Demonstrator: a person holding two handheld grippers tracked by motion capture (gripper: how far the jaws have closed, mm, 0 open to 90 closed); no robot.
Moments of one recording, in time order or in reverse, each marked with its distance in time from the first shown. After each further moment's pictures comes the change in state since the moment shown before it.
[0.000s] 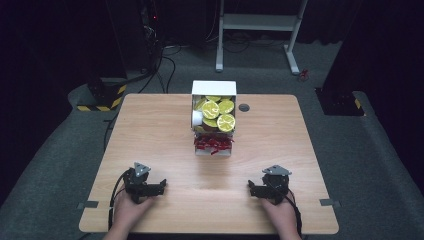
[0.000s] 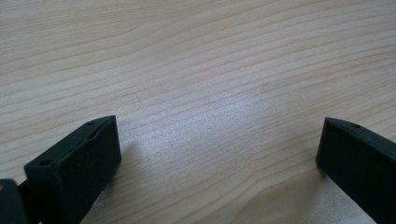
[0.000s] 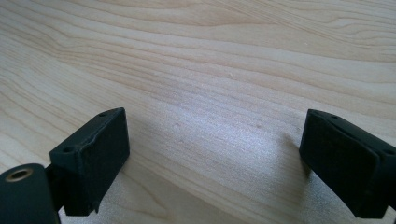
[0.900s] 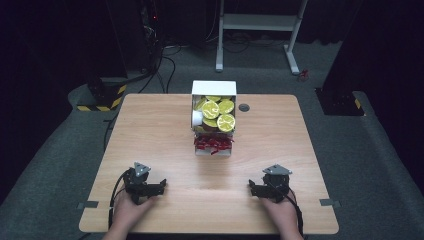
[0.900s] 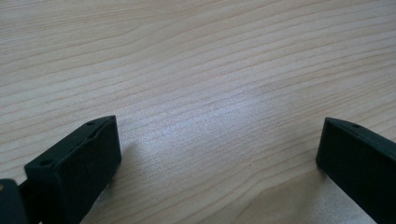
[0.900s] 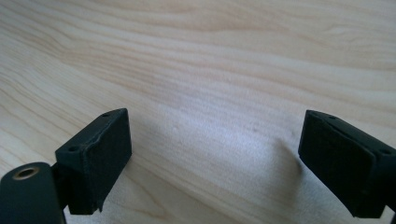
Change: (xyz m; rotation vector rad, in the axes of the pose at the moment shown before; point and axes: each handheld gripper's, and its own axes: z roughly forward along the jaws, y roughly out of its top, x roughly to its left) left arm 0.000 0.000 0.000 0.006 0.001 0.006; right arm 0.000 0.003 -0.004 -0.014 0.003 -0.016
